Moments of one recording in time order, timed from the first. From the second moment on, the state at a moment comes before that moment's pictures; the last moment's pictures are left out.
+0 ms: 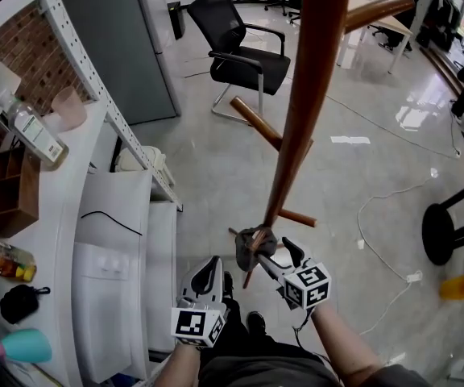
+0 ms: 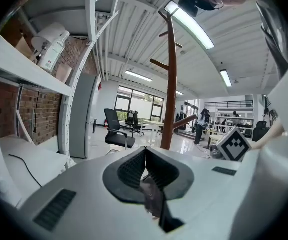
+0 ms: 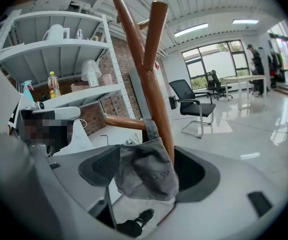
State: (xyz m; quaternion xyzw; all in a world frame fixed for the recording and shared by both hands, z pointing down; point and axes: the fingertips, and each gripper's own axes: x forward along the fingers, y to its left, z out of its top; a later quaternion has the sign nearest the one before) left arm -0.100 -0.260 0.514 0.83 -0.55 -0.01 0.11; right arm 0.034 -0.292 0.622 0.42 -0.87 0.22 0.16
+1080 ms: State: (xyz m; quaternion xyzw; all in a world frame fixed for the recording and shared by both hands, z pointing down) left arm -0.103 -0.263 0.520 0.82 -0.56 -0.01 0.12; right arm 0.032 -0.308 0.640 0.41 -0.86 0.19 0.21
